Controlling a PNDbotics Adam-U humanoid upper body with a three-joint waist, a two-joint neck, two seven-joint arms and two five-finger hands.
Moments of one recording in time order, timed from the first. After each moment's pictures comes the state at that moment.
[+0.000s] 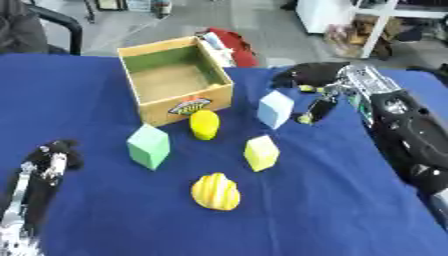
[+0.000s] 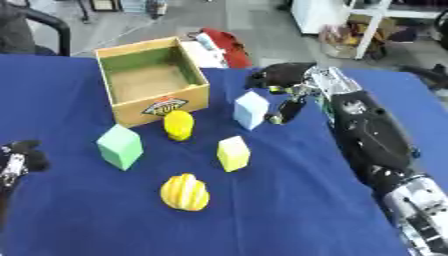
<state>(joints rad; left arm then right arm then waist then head) -0.06 0.21 -0.04 -1.71 -0.07 -0.05 0.07 -0.98 -0.35 0.17 -0.78 1.34 -0.64 0.34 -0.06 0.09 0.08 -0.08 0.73</state>
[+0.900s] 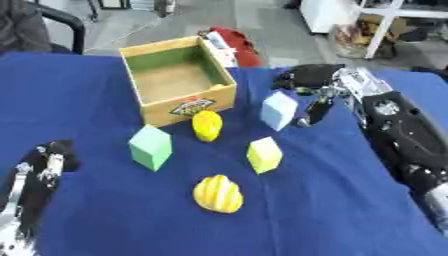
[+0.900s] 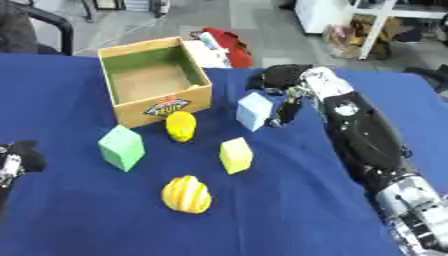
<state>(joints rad) -0.08 0.22 -0.04 -1.71 -0.07 -0.05 0.06 -0.99 -0.33 0.13 -0.70 1.48 -0.60 0.30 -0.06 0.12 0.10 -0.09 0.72</state>
